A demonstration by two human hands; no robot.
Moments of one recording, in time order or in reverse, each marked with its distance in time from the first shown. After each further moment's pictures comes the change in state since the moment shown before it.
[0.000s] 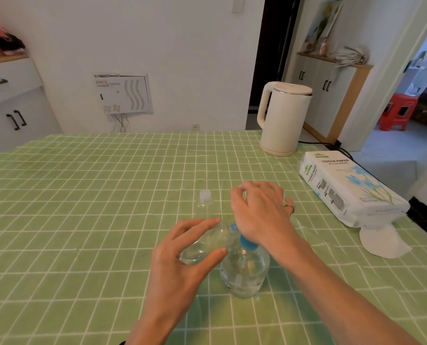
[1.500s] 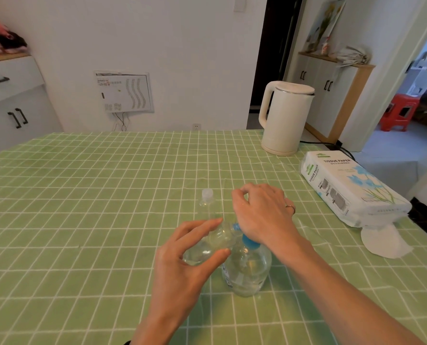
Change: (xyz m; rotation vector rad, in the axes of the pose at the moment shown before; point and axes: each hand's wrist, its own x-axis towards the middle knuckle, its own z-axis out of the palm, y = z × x) left_hand -0.004 0.000 0.003 -0.043 0.011 -0.034; right_hand 0.000 -0.001 0.000 -0.010 -0.022 0.031
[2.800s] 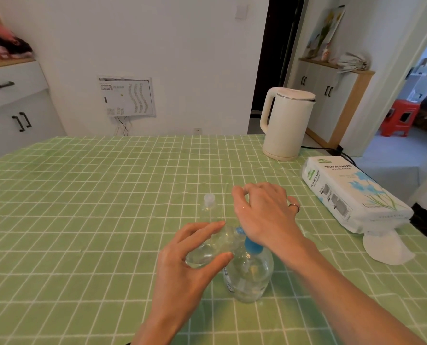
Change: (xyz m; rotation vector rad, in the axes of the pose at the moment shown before) left_hand 0.004 0.005 -0.003 0.012 -0.008 0.015; right_hand 0.002 -0.003 -0.005 -0.047 0.060 -0.064
